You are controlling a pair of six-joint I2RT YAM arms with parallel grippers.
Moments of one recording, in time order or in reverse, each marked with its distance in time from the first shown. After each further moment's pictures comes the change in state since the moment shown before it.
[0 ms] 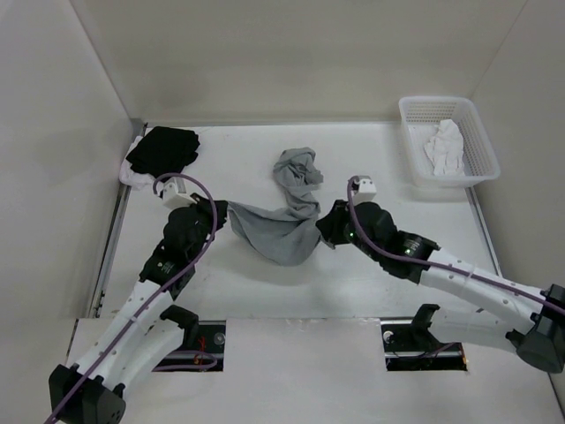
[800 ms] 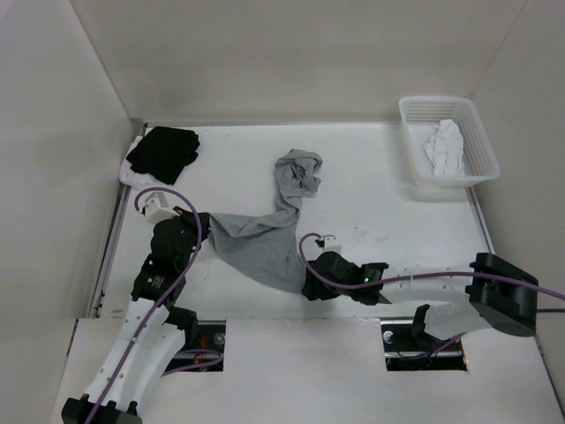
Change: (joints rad) left arm 0.175 -0.163 -0.081 -0.128 0.047 0.003; right arm 0.245 0.254 -0.257 0.052 -0.099 0.220
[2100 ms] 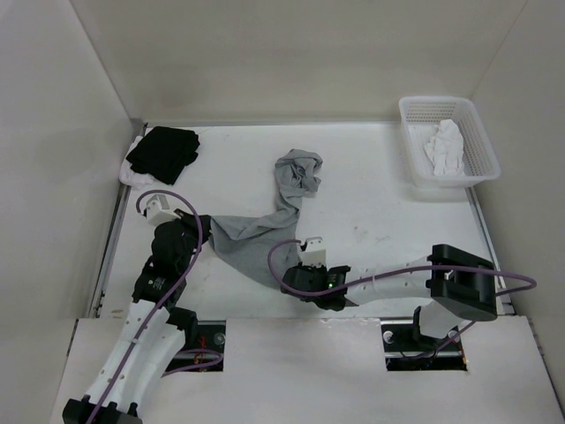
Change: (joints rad) left arm 0.001 -0.012 -0.030 0.005 0.013 0.000; right arm 0.179 0.297 0.287 -0.262 0.355 0.141
